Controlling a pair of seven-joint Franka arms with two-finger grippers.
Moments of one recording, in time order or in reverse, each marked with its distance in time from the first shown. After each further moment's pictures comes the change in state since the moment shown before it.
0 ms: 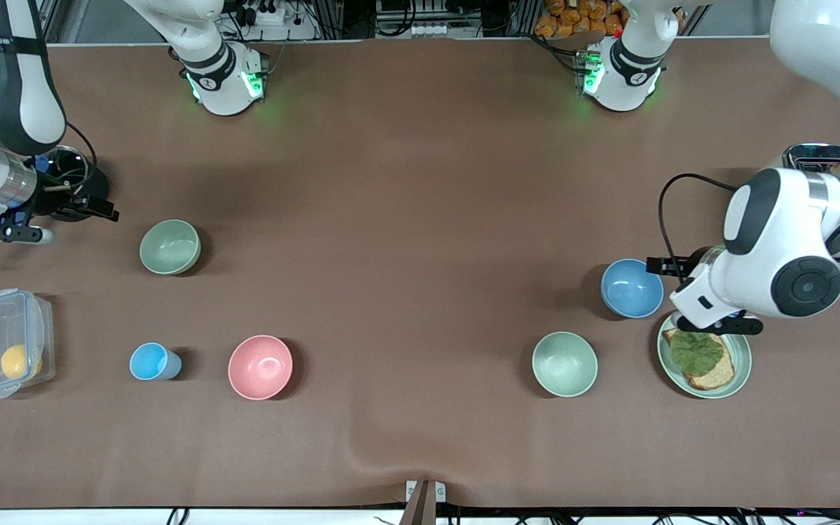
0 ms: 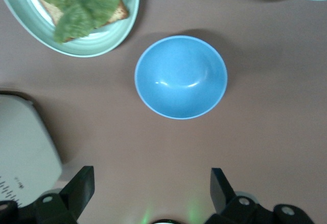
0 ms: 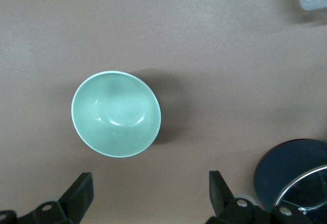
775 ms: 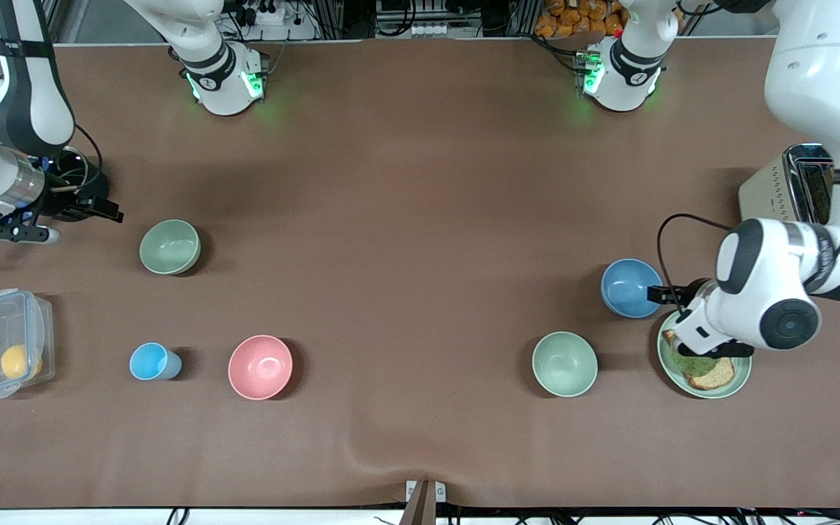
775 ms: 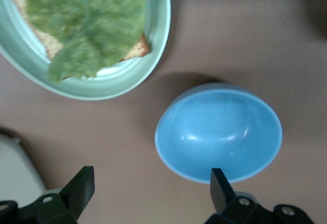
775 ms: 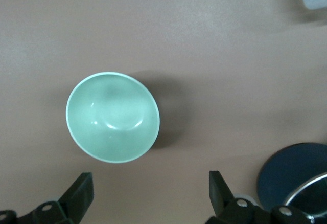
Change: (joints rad) left arm 0.051 0.145 0.022 -0.041 0.059 0.208 -0.002; right arm 0.000 -0.001 -0.001 -0.058 0.001 0.089 -0.001
